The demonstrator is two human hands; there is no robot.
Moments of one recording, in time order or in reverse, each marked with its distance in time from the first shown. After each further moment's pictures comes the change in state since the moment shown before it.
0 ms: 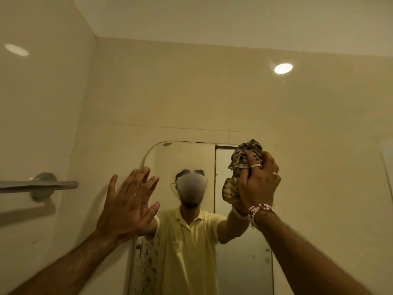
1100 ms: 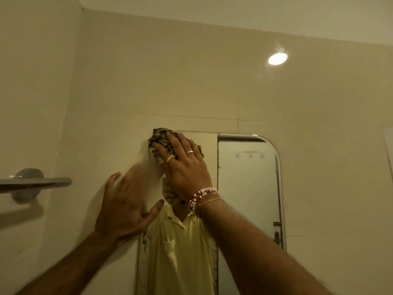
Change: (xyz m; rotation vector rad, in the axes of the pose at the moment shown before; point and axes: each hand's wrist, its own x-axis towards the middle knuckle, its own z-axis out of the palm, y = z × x) left_hand 0.000 -0.021 0.026 -0.053 0.061 0.060; right_hand -0.037 -0.139 0.085 -0.146 -0.250 -0.658
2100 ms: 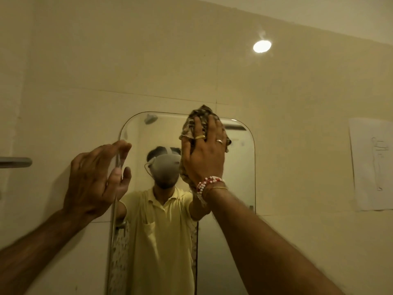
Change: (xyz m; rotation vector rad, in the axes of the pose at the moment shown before) left_hand 0.014 0.011 -0.020 -0.328 0.185 -0.096; right_hand -0.036 0.064 -0.025 0.067 0.151 0.460
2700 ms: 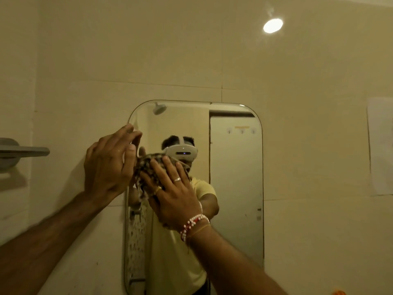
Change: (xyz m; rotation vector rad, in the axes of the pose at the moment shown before) left_hand 0.014 0.018 -0.005 0.037 -0.070 -0.164; right_hand -0.128 -0.032 0.046 -0.035 -0.205 -0.535
